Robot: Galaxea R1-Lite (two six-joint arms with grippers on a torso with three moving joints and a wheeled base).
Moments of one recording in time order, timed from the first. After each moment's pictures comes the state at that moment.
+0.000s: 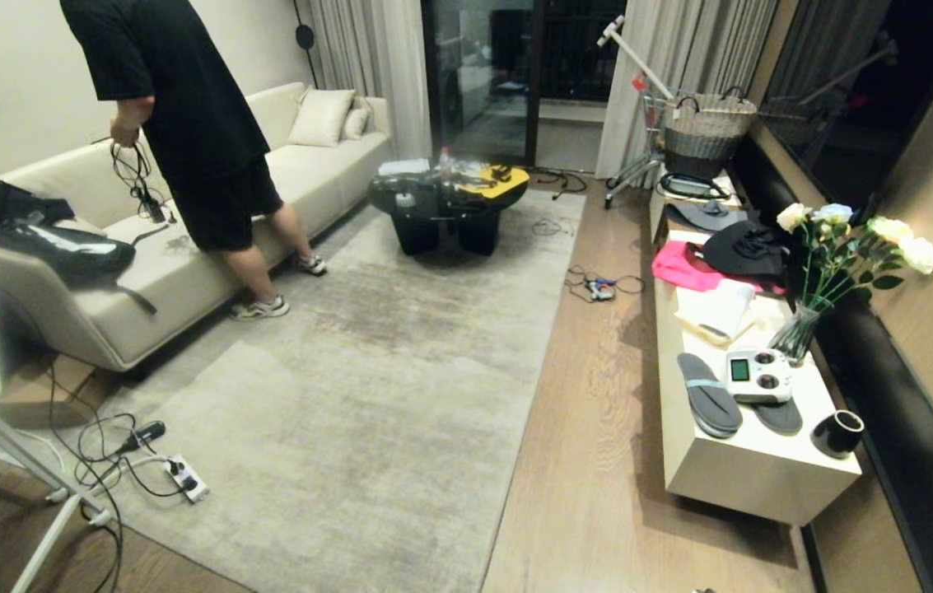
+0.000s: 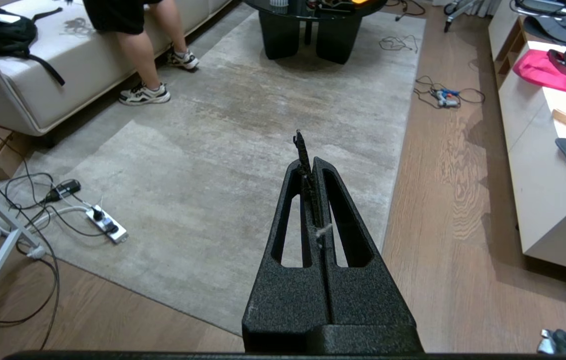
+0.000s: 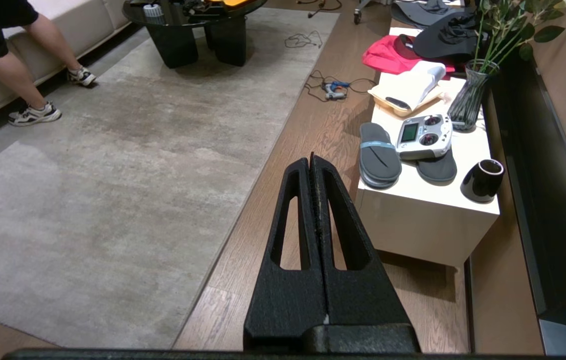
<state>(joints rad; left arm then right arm) 0.00 0.00 0.00 0.00 0.02 -0.05 0.00 0.00 0.00 -0.01 -0.01 0.02</state>
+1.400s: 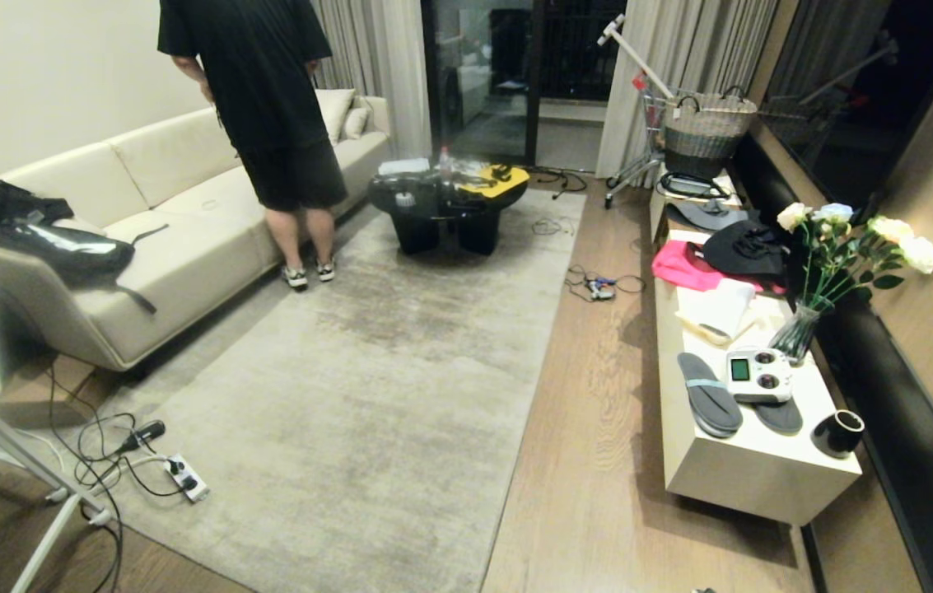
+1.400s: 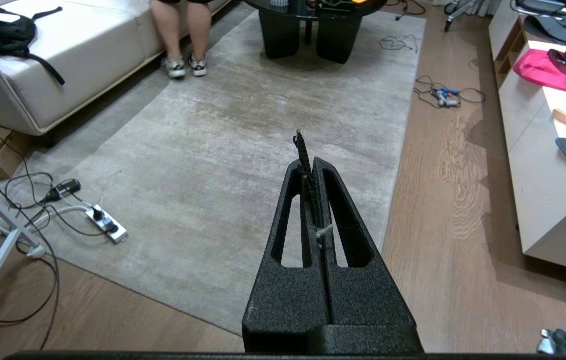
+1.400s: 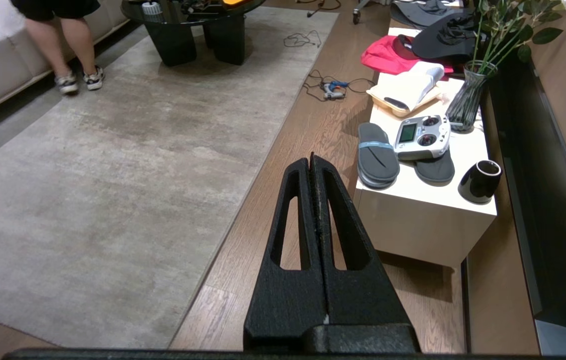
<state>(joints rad) 0.00 0.00 0.00 0.00 0.02 -0.05 0.00 0.00 0.00 -0.01 -0.01 0.01</state>
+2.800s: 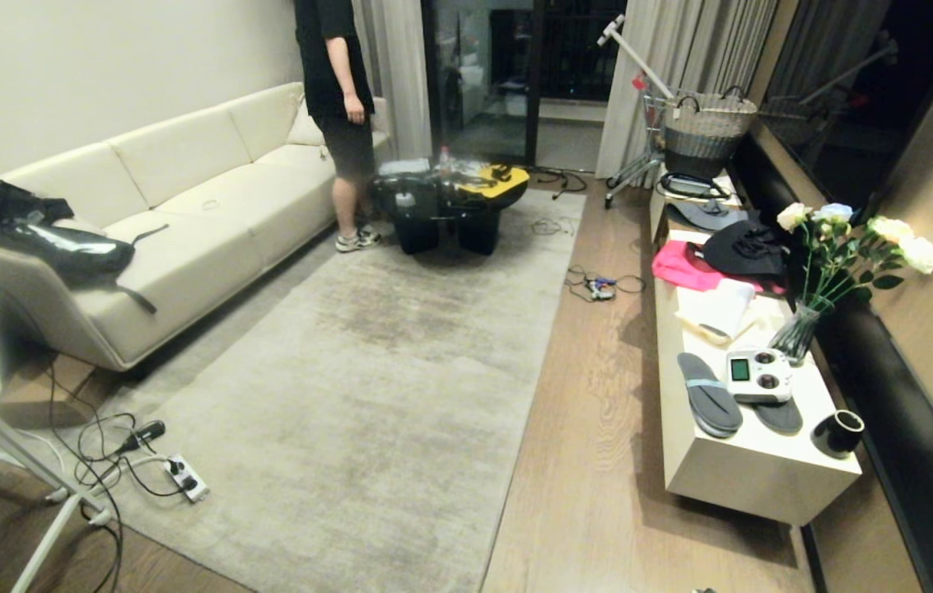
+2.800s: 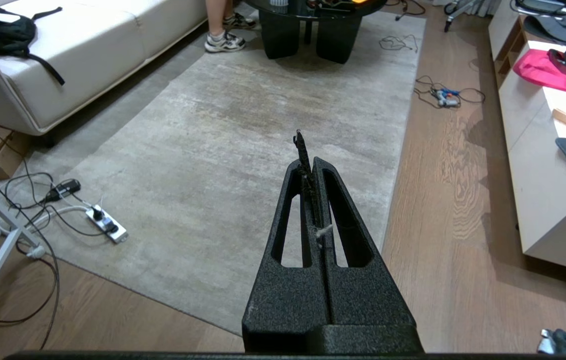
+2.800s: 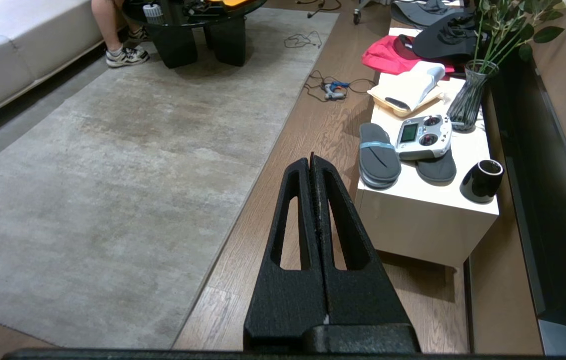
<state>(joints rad) 0.00 0.00 0.00 0.00 0.02 -0.05 0.00 0.00 0.00 -0.02 -0.01 0.02</state>
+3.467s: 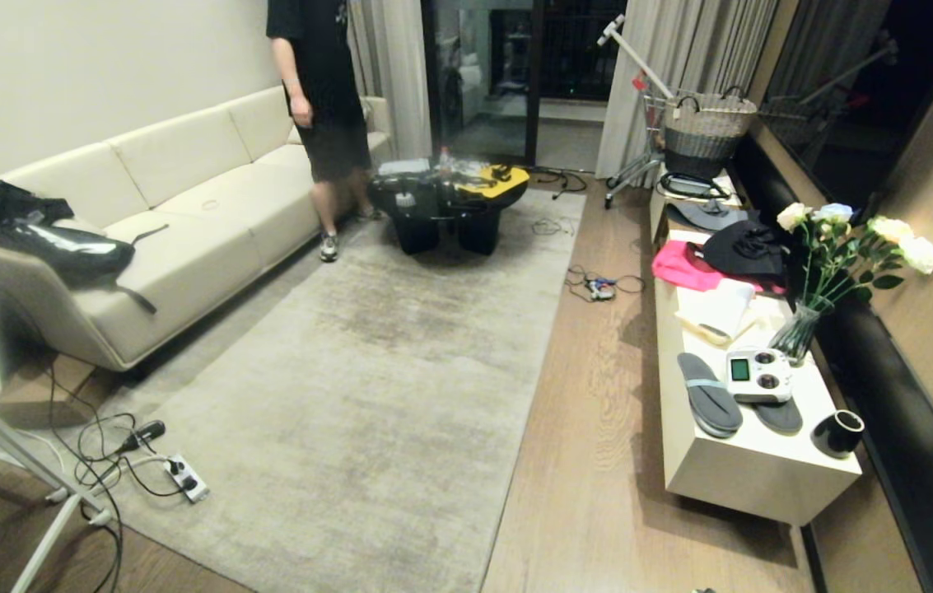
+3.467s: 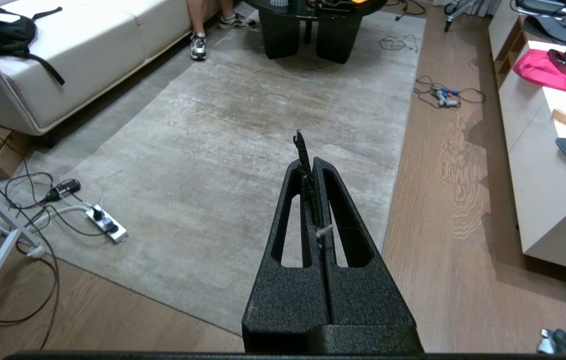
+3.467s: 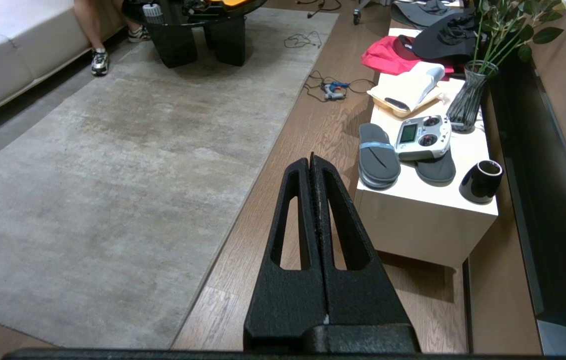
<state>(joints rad) 0.00 0.00 0.00 0.00 0.02 -0.05 0.00 0.00 0.00 -0.02 -0.01 0.02</state>
